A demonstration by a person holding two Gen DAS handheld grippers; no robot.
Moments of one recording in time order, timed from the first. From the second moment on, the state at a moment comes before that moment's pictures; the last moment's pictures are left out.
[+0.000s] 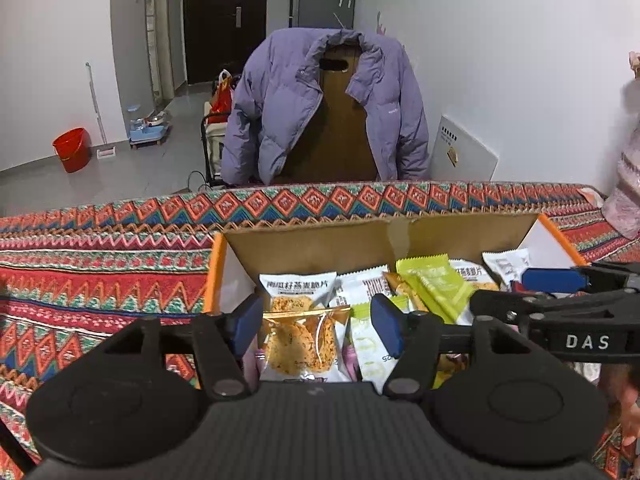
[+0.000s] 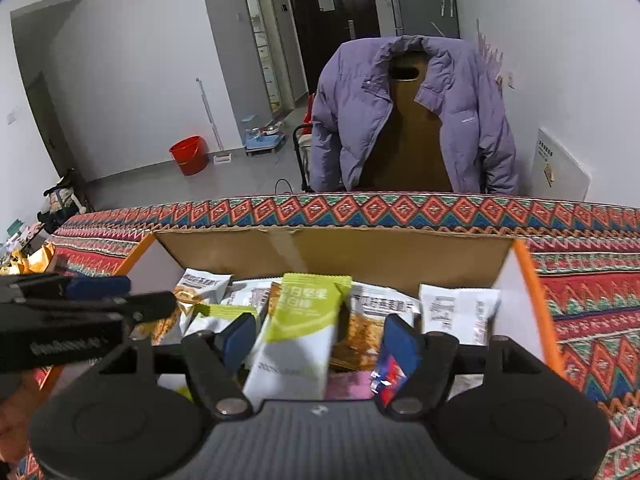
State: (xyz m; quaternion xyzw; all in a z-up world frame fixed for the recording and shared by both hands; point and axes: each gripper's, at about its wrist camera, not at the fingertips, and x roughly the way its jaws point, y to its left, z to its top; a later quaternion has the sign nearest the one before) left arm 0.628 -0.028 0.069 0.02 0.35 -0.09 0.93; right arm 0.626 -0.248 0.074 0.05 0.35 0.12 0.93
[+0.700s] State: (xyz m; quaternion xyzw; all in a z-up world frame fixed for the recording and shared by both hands) left arm 0.472 -0.016 0.155 0.03 0.27 -0.07 0.96; right arm 0.482 -0.312 0.155 0.00 0.28 0.05 0.96
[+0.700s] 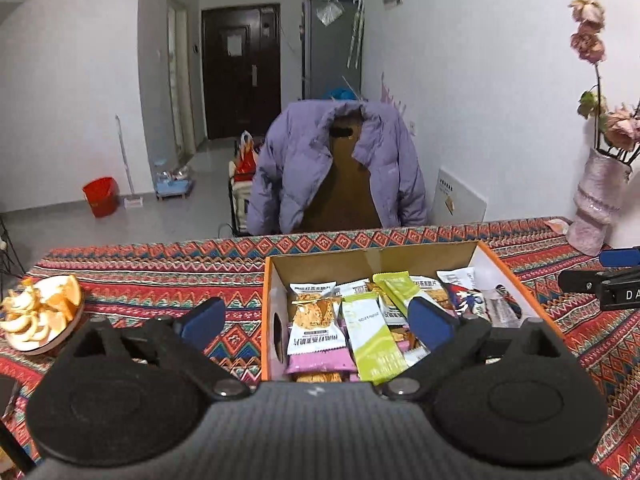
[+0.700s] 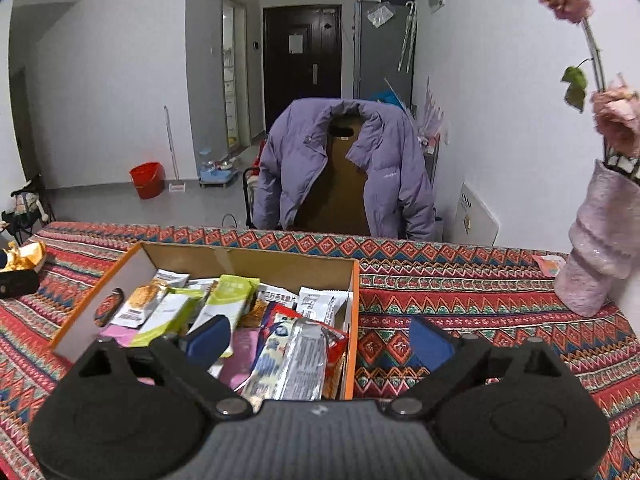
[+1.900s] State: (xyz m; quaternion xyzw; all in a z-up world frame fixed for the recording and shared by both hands) left arm 0.101 -0.008 0.059 0.02 0.16 -0.04 0.99; right arm 0.099 -0.268 0.051 -0.04 0.15 0.11 0.98
